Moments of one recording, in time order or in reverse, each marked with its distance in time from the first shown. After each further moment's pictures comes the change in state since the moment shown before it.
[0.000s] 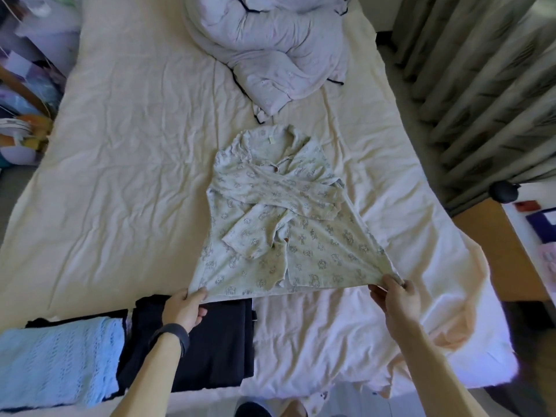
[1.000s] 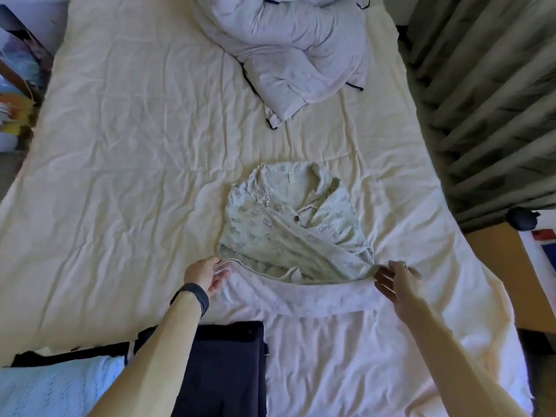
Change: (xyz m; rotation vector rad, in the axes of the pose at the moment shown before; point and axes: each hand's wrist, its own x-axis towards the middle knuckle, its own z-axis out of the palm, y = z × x) left_hand 0.077 0.126 0.027 -0.327 -0.164 -0.264; right_hand 0.030 -0.069 0.102 -0.145 0.025 0.084
